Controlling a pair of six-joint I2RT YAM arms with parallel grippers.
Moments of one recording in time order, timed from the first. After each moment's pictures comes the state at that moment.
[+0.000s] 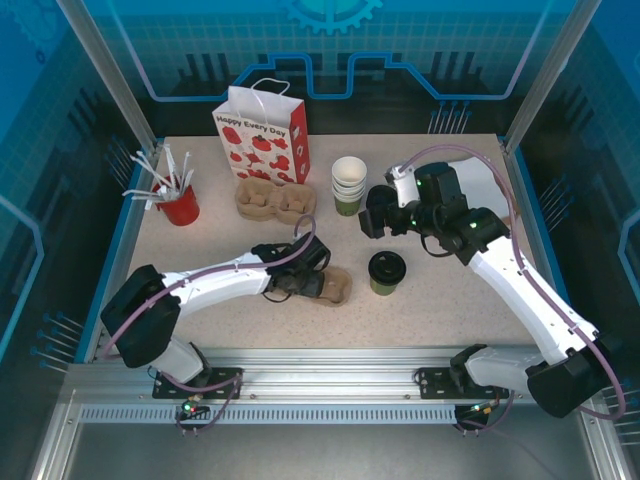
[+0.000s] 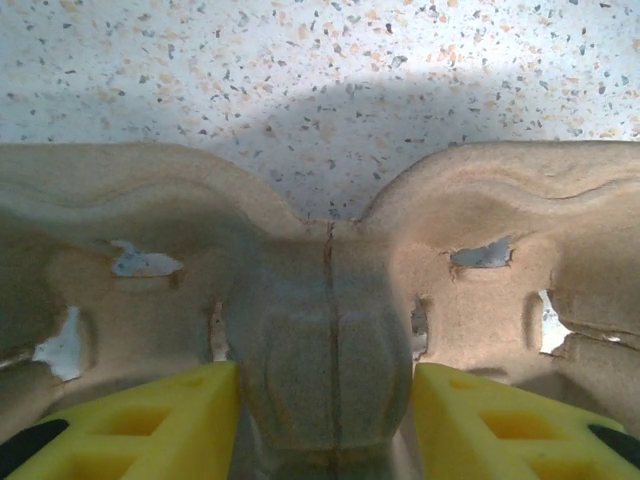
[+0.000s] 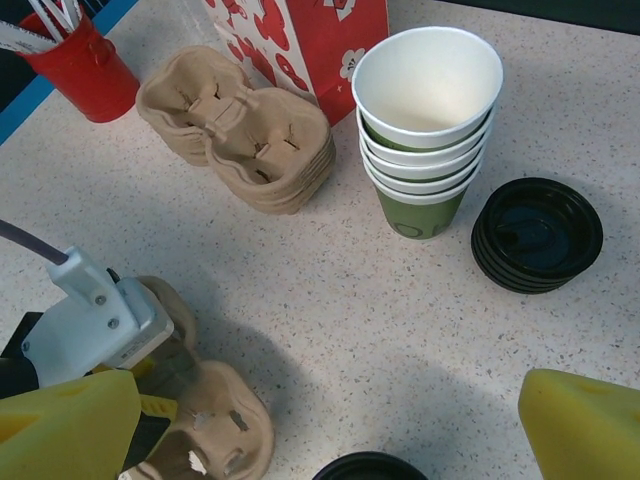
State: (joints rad) left arm -0.82 1.54 0.97 -0.61 -0.13 -0.62; right arm 0.47 1.20 1.23 -0.70 -0.13 0.13
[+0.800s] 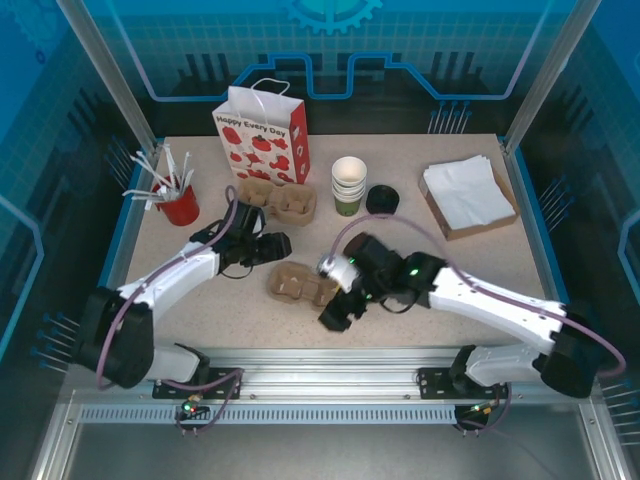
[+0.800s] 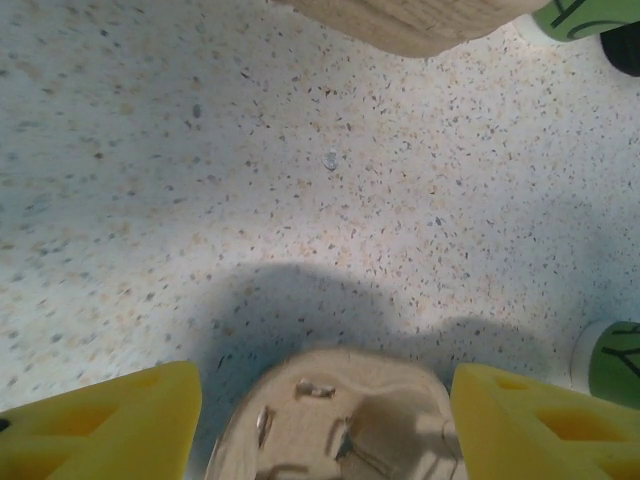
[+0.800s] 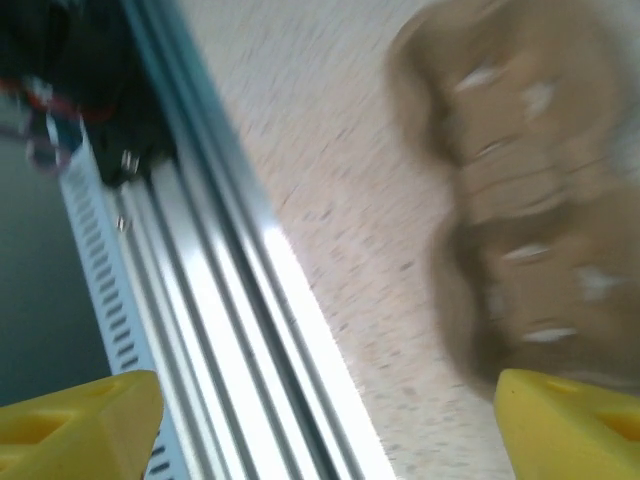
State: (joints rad) left arm -0.35 1.41 0.85 -0.44 0.21 -0.61; right arm 1.00 1.29 0.97 -0.66 -0.33 0.09
